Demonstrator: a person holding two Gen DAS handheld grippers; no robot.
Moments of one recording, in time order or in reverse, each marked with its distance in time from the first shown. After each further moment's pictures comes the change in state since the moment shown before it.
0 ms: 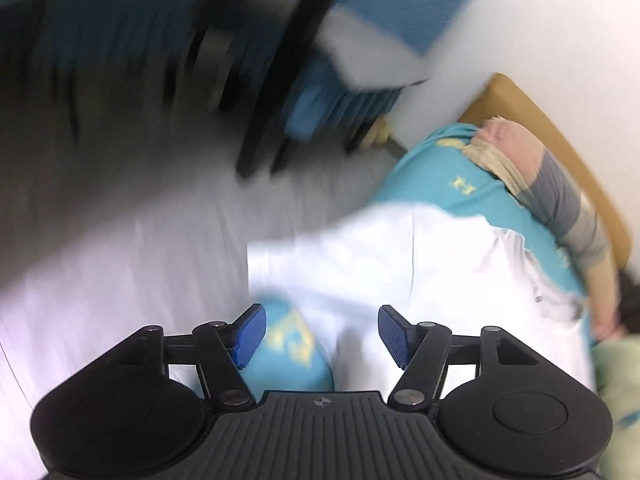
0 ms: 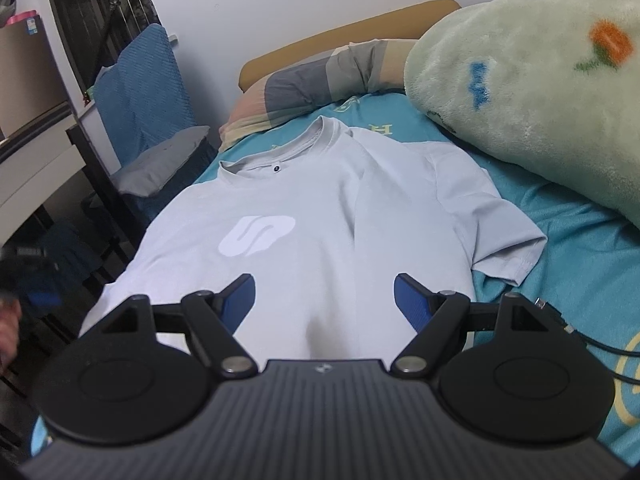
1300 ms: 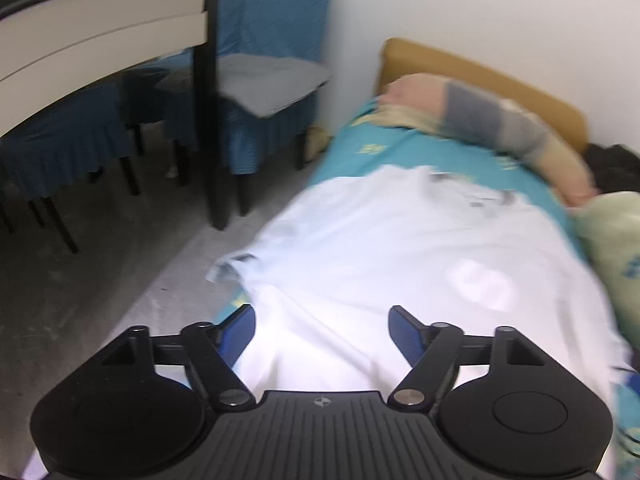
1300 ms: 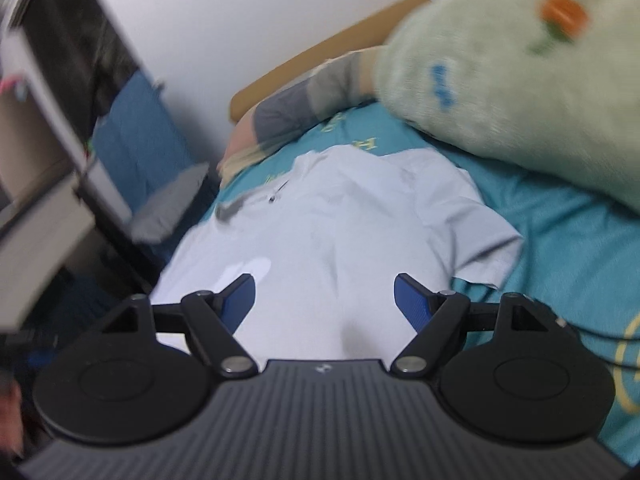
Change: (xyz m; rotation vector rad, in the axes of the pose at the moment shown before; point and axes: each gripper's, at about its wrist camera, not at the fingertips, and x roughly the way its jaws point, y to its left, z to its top) left arm -0.121 -0.106 -0.090 0.535 -0.122 0.045; right arm -0.018 -0.053 0.013 0.266 -0.058 0.061
